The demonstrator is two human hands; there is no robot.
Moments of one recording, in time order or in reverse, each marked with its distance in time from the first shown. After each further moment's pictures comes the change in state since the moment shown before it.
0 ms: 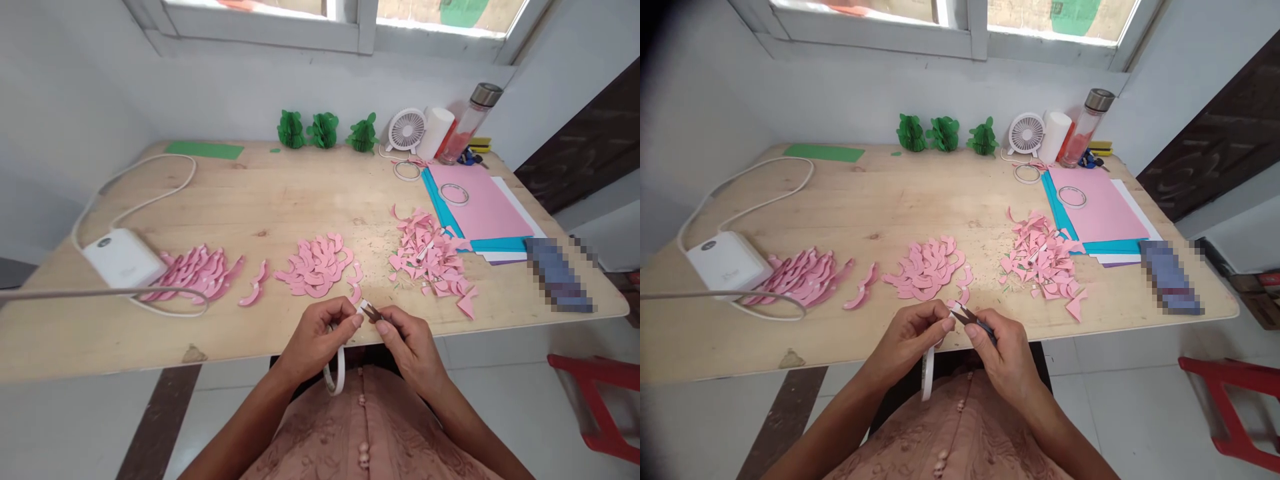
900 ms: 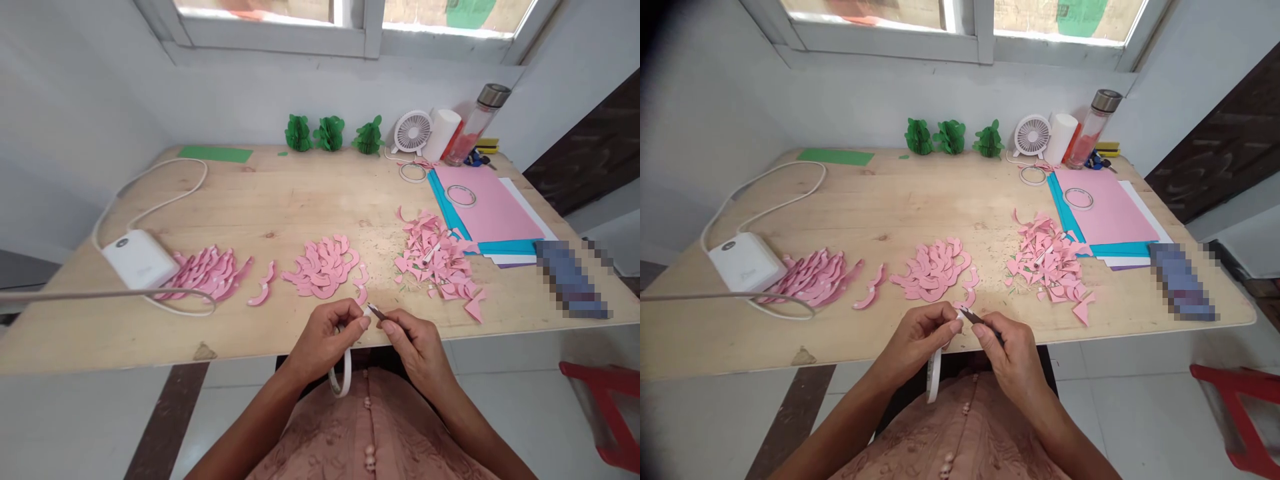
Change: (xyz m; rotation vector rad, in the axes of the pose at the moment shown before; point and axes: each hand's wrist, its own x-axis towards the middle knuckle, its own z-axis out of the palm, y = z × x) left_hand 0.000 0.000 0.002 -0.043 0.003 -0.011; right_hand 0.001 0.002 -0.001 -0.065 0.011 -0.014
